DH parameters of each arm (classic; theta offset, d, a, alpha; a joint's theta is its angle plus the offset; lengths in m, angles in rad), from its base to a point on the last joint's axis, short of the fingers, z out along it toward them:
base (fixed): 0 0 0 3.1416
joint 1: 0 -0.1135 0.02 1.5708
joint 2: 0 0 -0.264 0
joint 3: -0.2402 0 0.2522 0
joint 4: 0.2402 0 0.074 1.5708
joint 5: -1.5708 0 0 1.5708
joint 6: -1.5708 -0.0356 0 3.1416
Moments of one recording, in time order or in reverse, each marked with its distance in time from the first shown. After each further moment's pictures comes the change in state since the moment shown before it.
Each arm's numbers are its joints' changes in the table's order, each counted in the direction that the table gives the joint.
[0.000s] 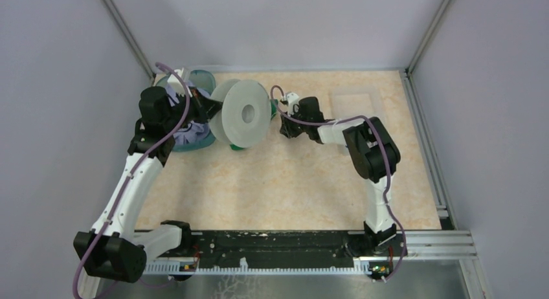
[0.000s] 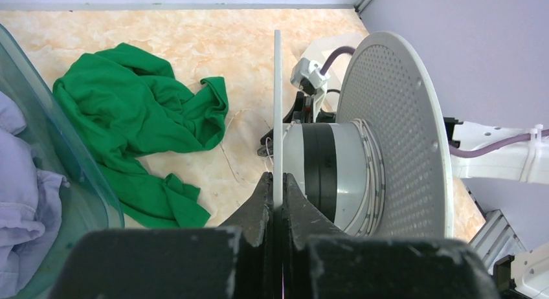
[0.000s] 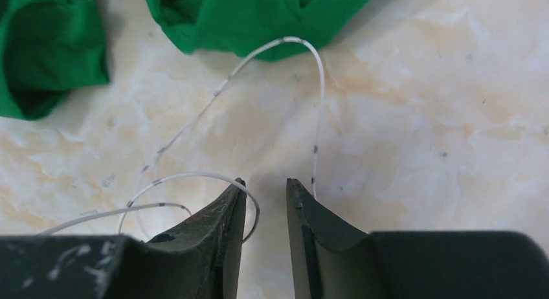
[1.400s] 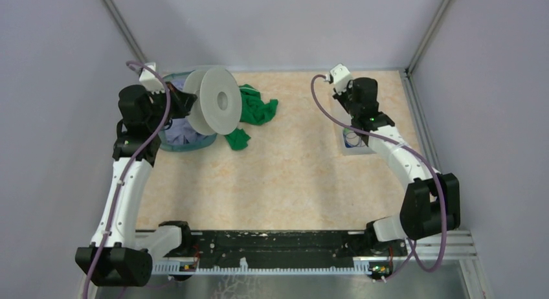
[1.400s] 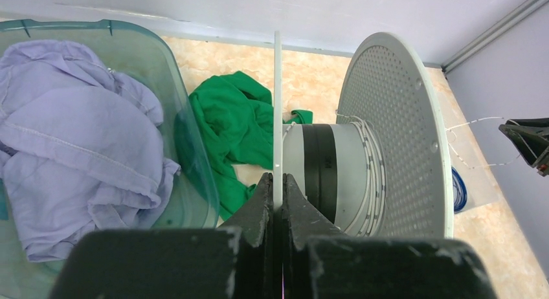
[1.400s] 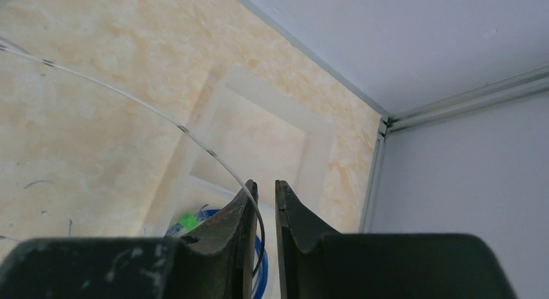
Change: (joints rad) left arm -0.138 -0.048 -0.066 0.104 0.173 -0.035; right arm 0.224 -0.655 0.147 0.266 -0.512 0.520
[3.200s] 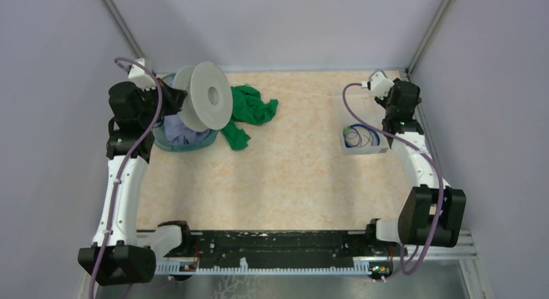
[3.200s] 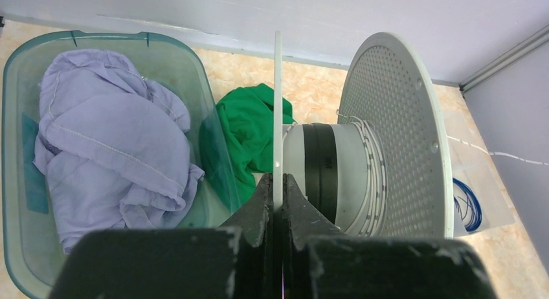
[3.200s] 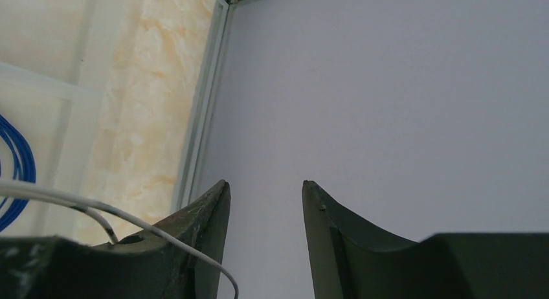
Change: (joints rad) left arm -0.076 0.016 -0.050 0.029 0.013 -0.013; right arm 0.307 -0.071 0.076 -0.009 -0.158 0.449
